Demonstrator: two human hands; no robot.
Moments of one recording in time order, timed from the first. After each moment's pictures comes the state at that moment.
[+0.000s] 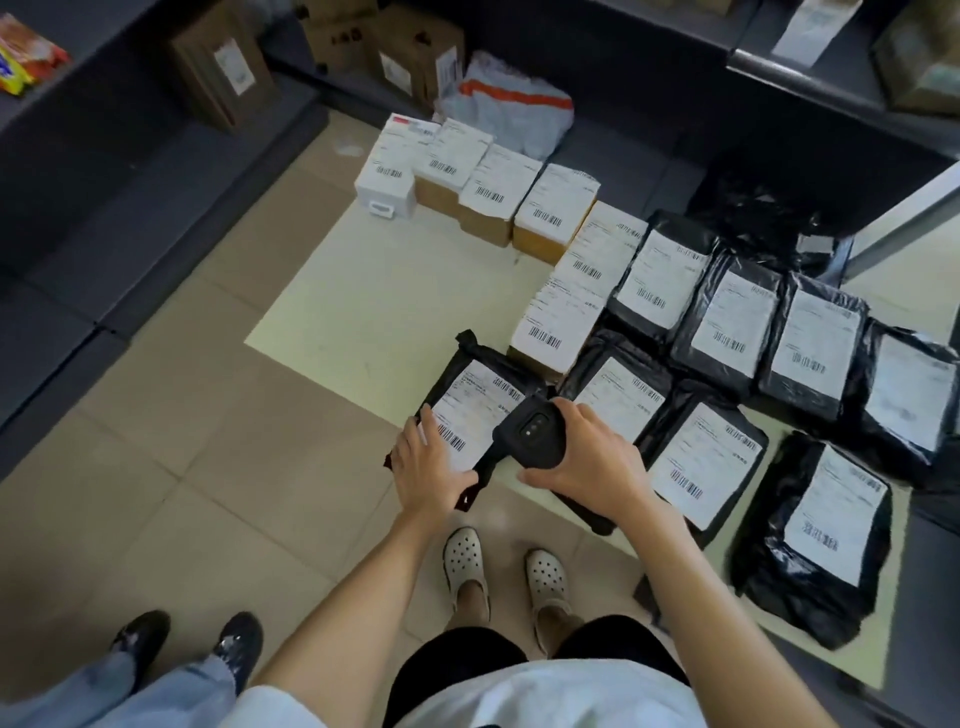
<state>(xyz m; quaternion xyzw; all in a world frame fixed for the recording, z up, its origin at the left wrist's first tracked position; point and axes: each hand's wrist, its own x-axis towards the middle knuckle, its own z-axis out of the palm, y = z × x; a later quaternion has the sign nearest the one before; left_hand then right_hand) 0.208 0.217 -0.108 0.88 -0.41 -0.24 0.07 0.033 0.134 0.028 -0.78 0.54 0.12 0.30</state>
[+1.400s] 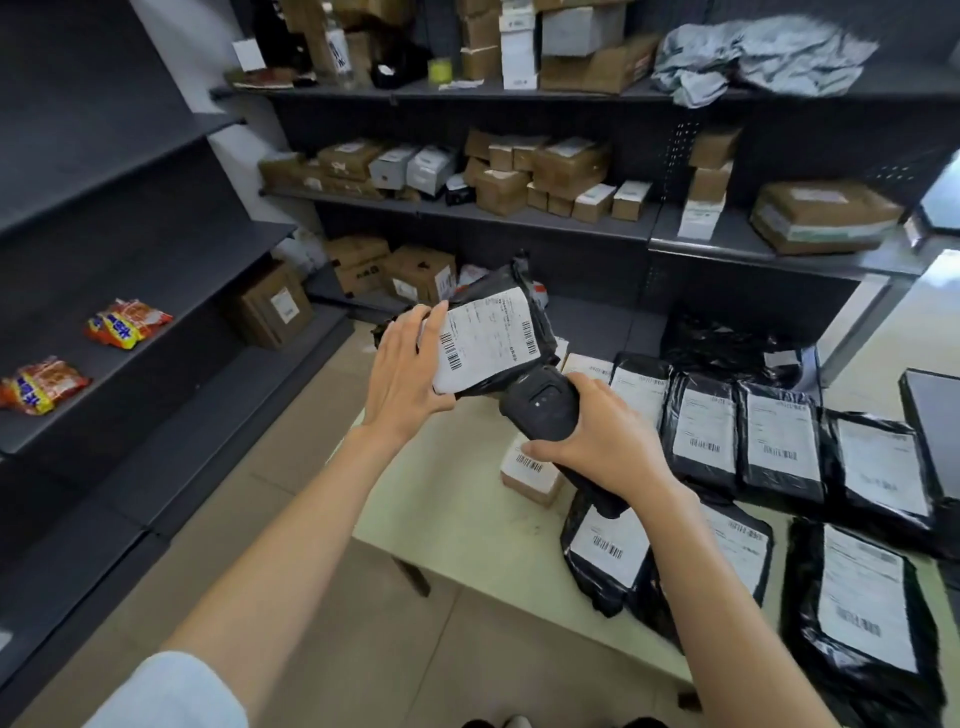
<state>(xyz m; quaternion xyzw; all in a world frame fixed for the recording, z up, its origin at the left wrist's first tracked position) 0.307 0.086 0.145 0.67 -0.71 0.13 0.18 0.052 0.100 0.169 -0.77 0.57 -0.15 0.26</state>
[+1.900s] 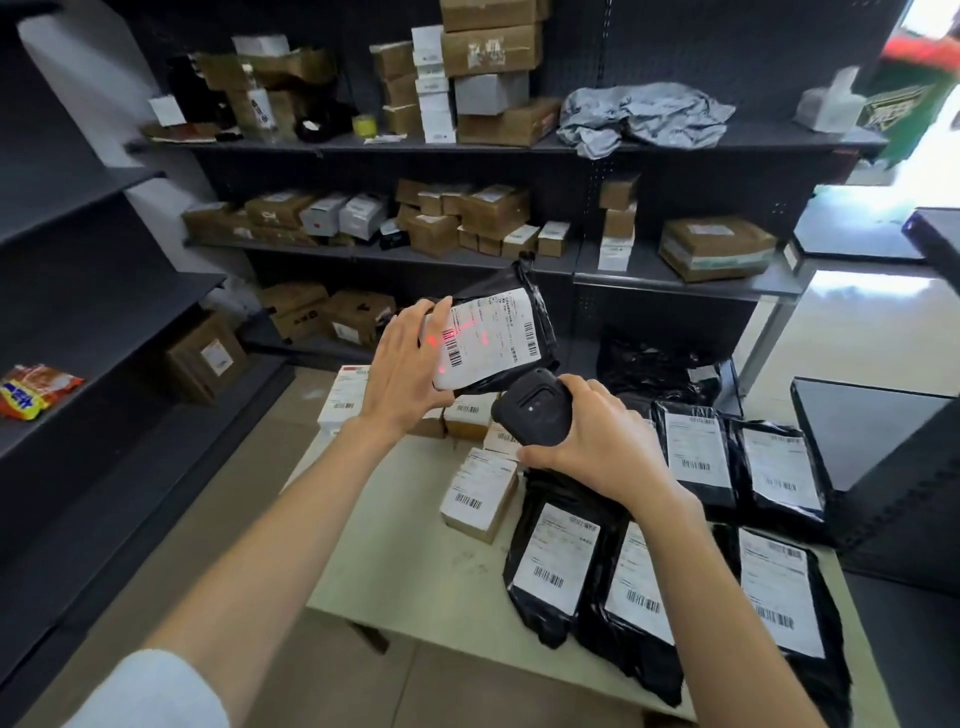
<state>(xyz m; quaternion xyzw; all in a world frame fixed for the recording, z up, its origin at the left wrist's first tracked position) 0.230 0.022 0.188 0.61 -0.76 0.13 0.20 -0.017 0.092 0.218 -0.75 0.61 -0.16 0.20</state>
